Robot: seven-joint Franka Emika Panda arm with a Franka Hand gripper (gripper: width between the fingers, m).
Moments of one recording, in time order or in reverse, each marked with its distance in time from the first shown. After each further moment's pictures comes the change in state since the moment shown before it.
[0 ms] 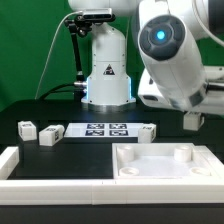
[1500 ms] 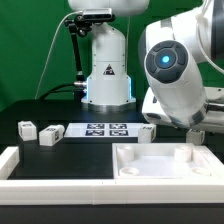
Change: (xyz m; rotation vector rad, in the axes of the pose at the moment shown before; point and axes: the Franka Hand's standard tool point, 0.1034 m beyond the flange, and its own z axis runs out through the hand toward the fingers) arm 0.030 0.005 0.069 -0.017 0.064 -0.001
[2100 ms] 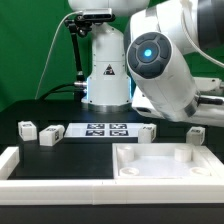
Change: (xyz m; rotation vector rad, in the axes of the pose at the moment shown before) arm -0.001 0.005 -0.036 0.031 -0.055 0.019
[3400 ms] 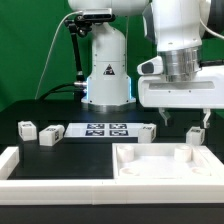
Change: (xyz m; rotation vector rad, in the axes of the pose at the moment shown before) arm 0.015 0.002 -0.040 0.132 0.833 0.022
